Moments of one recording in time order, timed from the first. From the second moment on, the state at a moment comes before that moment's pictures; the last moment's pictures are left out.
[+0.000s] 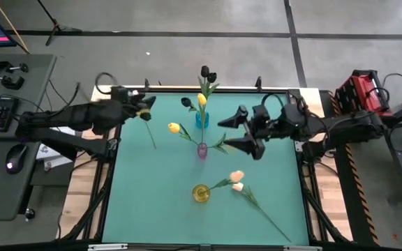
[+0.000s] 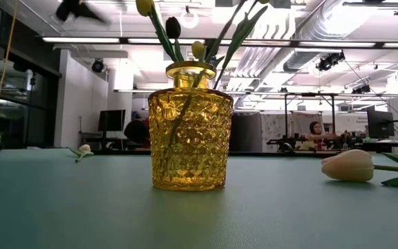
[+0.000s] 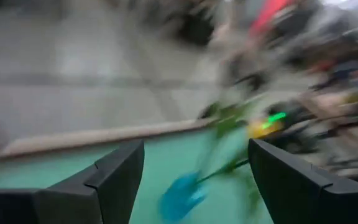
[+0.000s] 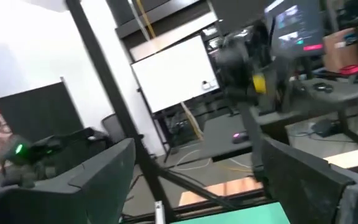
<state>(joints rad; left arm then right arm) 0.00 0.87 1.03 -0.58 -0.84 -0.77 0.10 1.18 1.07 0.30 -0.06 0.38</state>
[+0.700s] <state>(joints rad) 0.84 1.47 0.96 -0.87 -0.23 -0.69 0.06 1.16 1.07 0.15 -0.08 0.38</state>
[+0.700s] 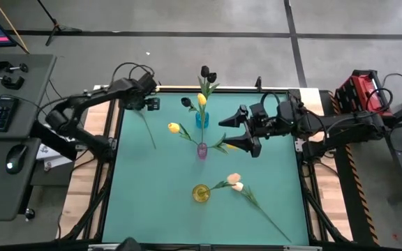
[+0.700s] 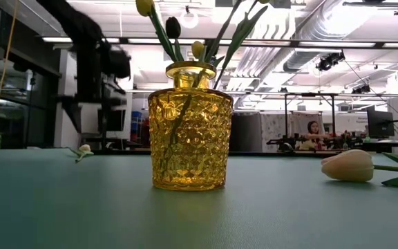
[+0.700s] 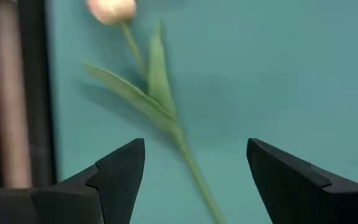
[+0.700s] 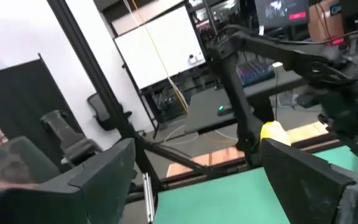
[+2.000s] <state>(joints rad) 0.93 1.50 0.68 -0.50 -0.22 -0.98 0.14 1.16 1.07 0.06 -0.06 0.47</state>
